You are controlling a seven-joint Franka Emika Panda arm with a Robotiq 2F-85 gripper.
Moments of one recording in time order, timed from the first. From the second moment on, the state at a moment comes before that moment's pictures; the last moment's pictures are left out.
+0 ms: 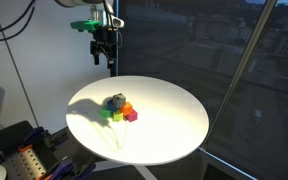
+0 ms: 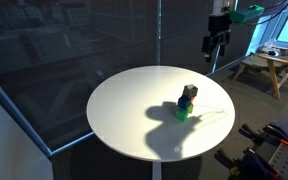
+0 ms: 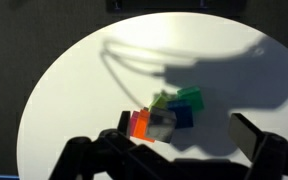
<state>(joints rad) 0.00 -0.15 0.03 -2.23 -0.08 1.97 0.10</state>
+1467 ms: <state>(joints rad) 0.01 0.34 0.01 -1.90 -0.09 2.02 0.14</state>
